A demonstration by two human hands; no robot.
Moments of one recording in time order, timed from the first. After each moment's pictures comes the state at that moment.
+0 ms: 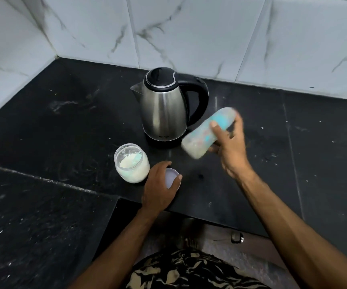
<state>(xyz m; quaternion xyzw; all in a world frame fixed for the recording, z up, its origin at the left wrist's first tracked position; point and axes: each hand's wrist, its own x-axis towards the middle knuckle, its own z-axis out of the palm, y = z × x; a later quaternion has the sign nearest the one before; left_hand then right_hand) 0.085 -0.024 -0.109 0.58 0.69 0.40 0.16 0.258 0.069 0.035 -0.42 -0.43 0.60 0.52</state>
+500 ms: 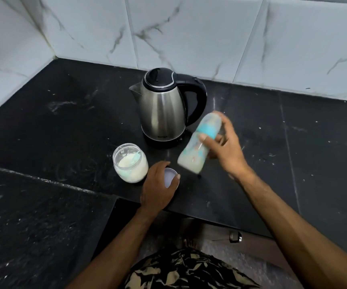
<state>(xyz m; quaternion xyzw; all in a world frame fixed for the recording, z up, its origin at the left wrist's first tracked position) 0.084 -0.023 -0.111 0.59 0.69 0.39 0.15 0.264 0.062 0.032 -0.41 -0.53 0.59 0.46</state>
